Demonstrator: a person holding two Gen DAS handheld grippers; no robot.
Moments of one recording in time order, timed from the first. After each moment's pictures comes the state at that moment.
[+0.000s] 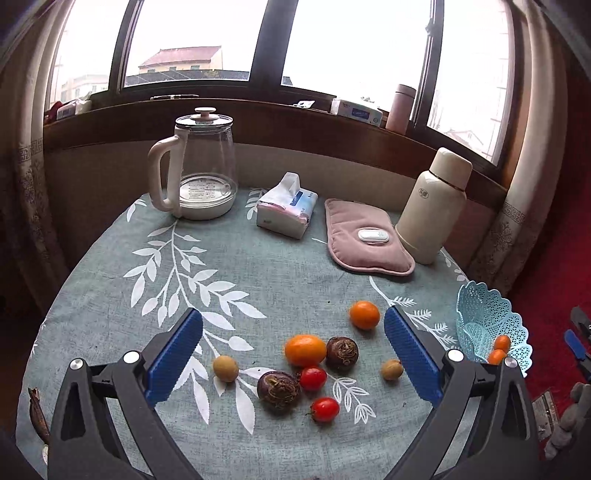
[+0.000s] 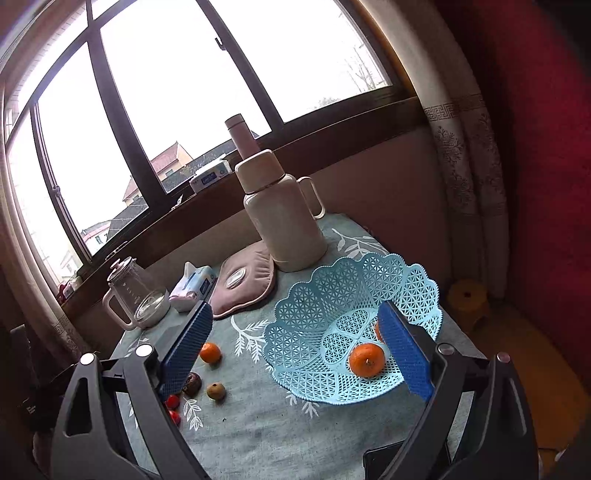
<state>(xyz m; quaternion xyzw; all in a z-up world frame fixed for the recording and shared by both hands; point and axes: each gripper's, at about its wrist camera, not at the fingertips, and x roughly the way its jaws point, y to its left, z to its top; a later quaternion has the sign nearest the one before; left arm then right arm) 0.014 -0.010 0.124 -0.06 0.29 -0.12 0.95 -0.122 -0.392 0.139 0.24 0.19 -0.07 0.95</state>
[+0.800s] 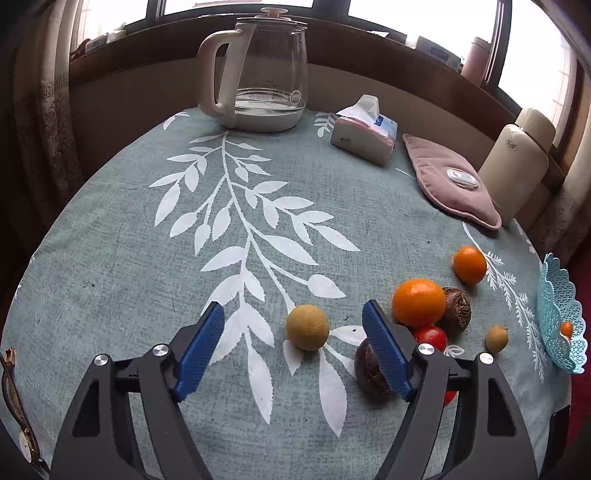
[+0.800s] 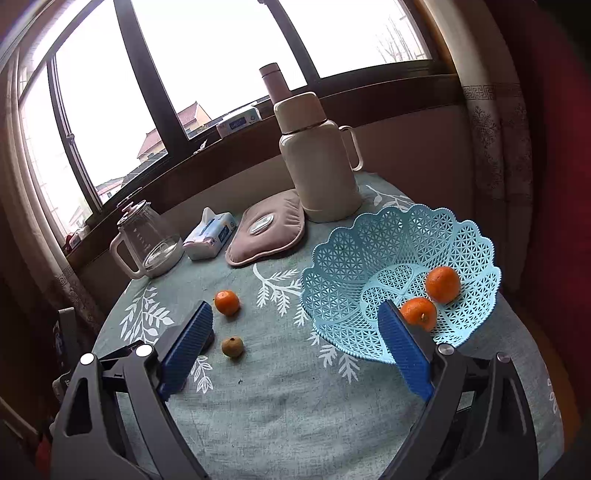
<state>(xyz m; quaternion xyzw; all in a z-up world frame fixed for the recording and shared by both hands) 0.065 0.028 0.026 -0.07 0.40 -0.05 0.91 -0.096 -0.336 0.110 0.20 0.25 -0.02 0.95</state>
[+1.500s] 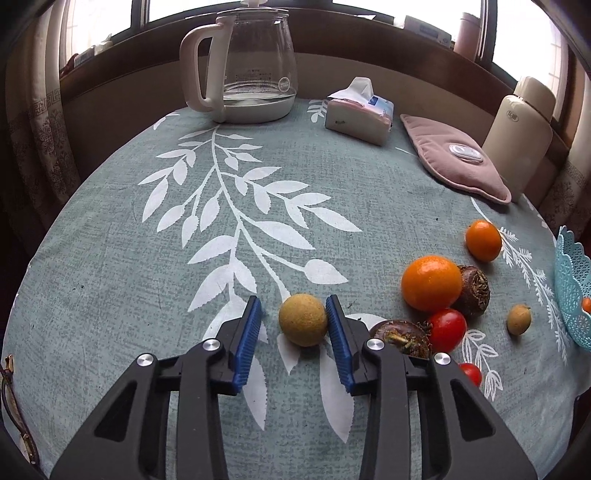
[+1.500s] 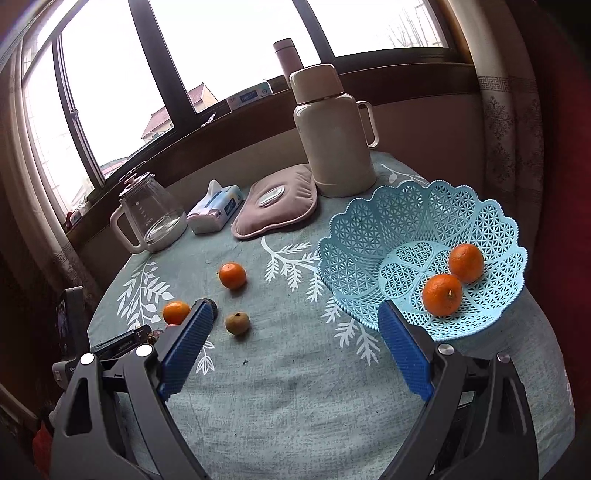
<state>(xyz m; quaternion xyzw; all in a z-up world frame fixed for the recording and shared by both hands) 0.066 0.012 0.011 -0.02 0.40 -0.04 0.91 -0.084 -0.311 0.090 0.18 0.29 -0.01 0.94</state>
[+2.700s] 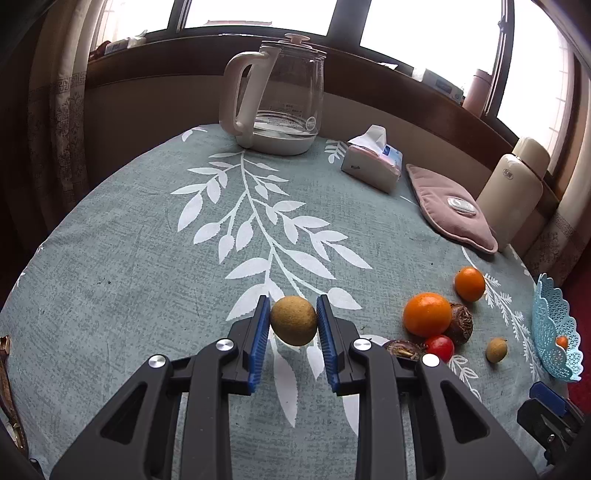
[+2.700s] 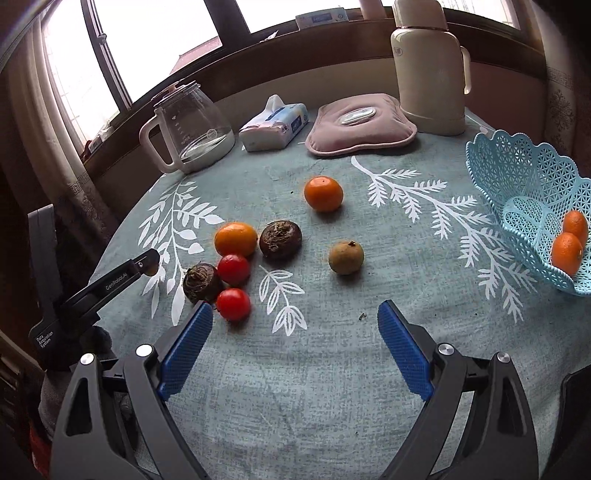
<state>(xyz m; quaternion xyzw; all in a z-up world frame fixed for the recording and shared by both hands) 0.047 0.050 0.024 -0.10 0.34 -0.04 0.93 -0.030 -0.186 0.047 0.13 0.39 0.07 0.91</state>
